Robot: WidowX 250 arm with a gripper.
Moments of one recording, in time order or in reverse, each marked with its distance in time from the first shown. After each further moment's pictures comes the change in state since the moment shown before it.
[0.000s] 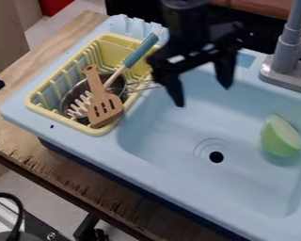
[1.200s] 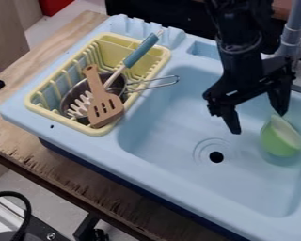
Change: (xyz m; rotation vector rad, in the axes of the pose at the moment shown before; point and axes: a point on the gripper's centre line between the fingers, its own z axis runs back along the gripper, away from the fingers) arm -0.028 -0.047 -0.052 -0.147 0.091 -0.104
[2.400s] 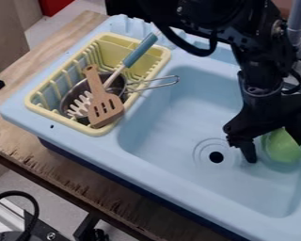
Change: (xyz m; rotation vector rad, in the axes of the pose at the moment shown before) arm -0.005 0.000 -0.041 0.018 -0.056 -0.006
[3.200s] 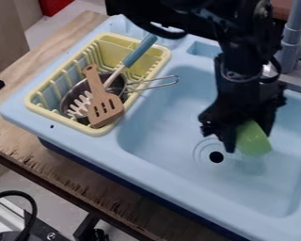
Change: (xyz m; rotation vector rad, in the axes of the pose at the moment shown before) arm 0.009 0.030 0.038 0.118 -0.062 0.120
